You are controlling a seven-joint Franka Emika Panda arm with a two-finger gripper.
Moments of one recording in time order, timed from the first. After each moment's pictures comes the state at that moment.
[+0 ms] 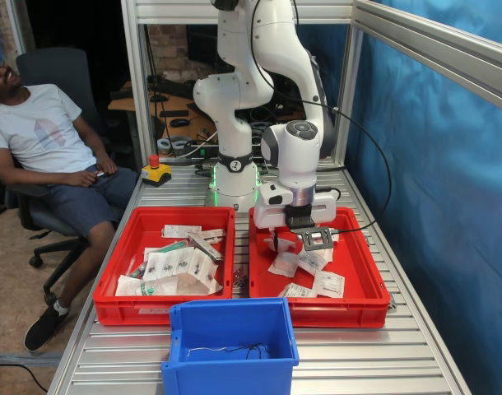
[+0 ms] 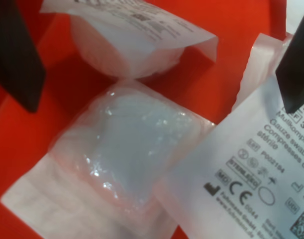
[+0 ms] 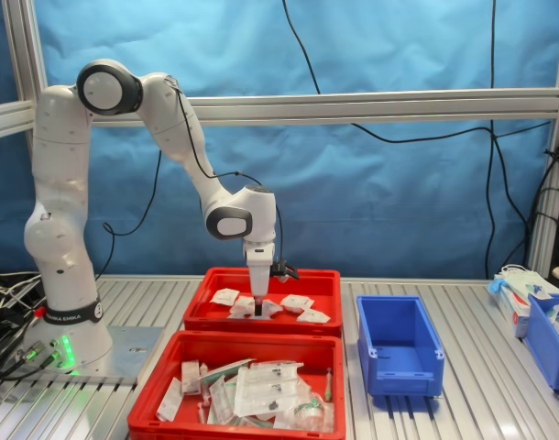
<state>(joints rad) 0.33 0.20 -0.02 -2.53 0.00 2.71 0.95</state>
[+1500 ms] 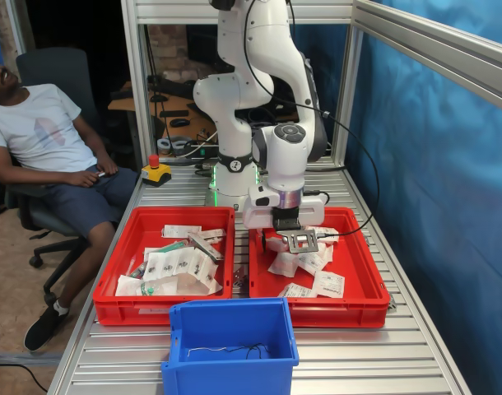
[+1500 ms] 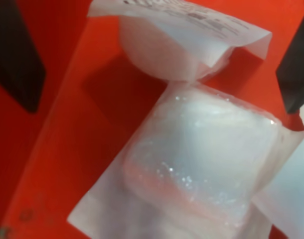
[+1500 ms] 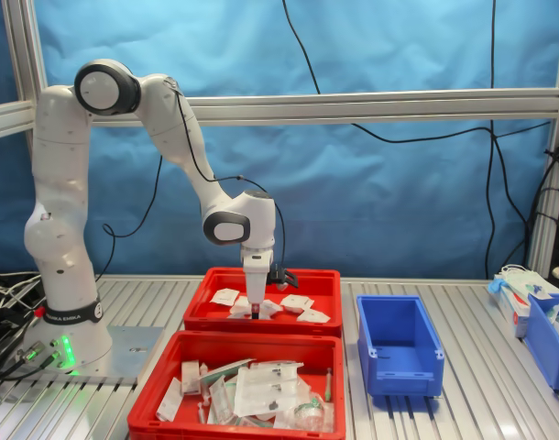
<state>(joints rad) 0.33 0.20 -0.07 -2.55 0.00 2.71 0.95</state>
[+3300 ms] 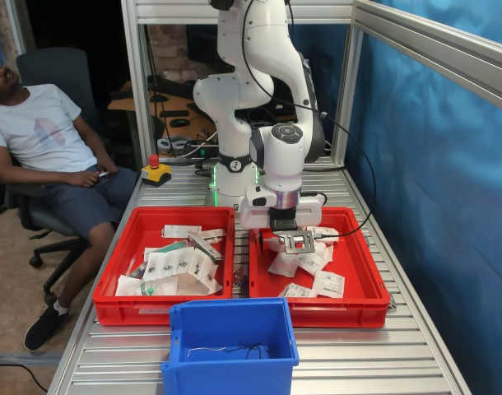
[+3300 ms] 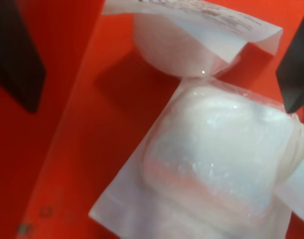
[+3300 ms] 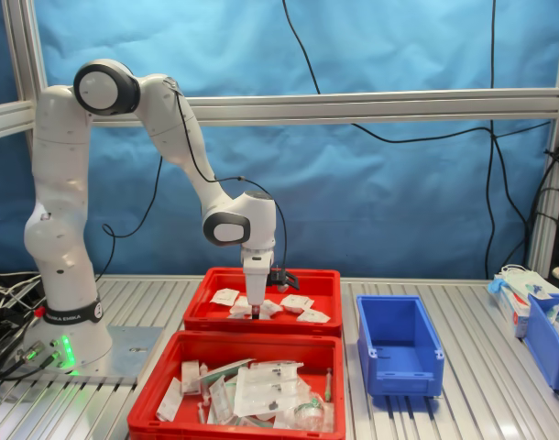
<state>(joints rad) 0.33 0.20 -0.09 -2.55 0.00 2.71 0.95</state>
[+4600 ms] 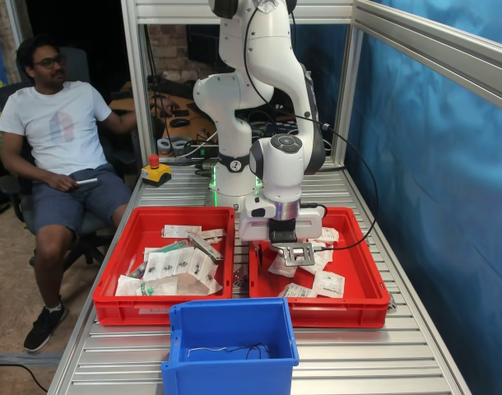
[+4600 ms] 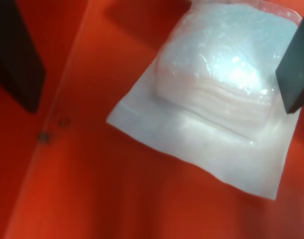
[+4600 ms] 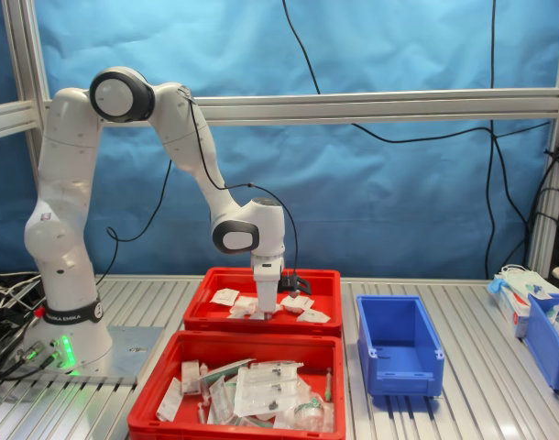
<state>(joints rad) 0.34 0.30 -0.11 -2.48 0.00 2.78 0.95</state>
